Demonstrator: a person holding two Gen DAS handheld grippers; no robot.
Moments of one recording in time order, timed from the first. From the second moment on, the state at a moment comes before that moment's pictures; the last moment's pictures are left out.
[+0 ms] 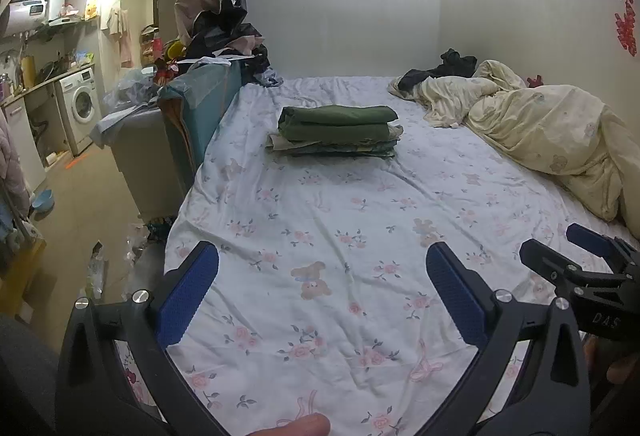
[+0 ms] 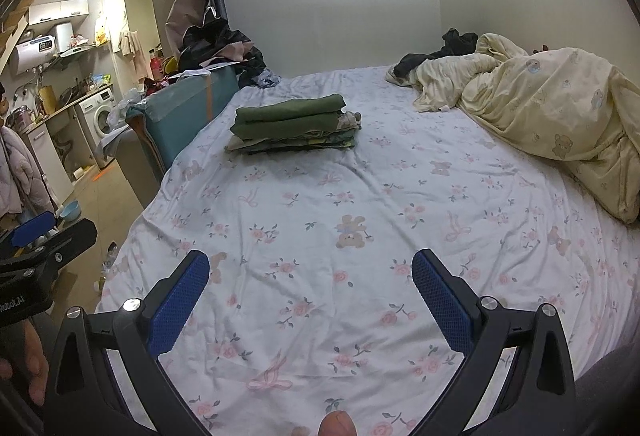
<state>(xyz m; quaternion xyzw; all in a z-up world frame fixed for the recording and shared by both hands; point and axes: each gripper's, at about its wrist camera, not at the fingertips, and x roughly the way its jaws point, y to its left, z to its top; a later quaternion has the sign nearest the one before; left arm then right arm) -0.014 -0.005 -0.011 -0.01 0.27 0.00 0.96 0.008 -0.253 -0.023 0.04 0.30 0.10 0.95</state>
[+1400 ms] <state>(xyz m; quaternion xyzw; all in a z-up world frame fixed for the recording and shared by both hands) -0.014 -0.002 -0.009 -0.01 0.27 0.01 0.96 0.005 -0.251 -0.022 0.04 0.30 0.10 0.95</state>
